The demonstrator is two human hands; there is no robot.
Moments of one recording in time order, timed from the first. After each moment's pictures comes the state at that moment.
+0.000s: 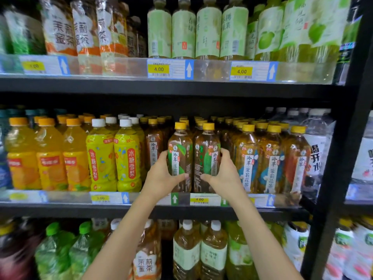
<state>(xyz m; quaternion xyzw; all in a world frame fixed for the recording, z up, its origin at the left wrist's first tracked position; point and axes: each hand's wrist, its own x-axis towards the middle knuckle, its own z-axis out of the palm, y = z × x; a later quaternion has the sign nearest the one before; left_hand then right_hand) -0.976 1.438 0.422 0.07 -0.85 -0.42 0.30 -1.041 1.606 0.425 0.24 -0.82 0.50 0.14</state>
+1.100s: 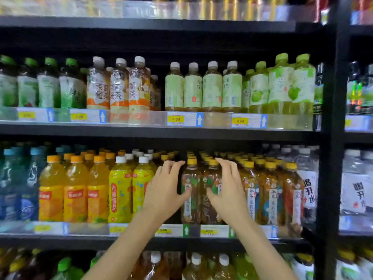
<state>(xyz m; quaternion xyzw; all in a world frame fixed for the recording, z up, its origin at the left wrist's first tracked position) -0.923 1.432 0.477 -0.01 -0.87 -0.08 0.48 -0.980 1.602 0.472 0.30 -0.79 0.39 0.37</state>
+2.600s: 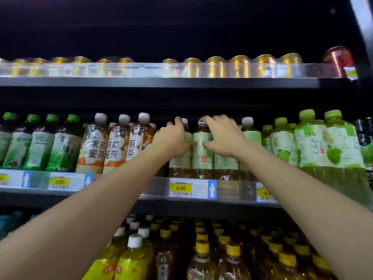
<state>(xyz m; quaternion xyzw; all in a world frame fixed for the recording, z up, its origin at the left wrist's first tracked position) -1.013 1.385 0.763 0.09 -0.86 0.01 0.50 -1.055 1.547 0.771 0.35 -0.78 0.07 0.52</state>
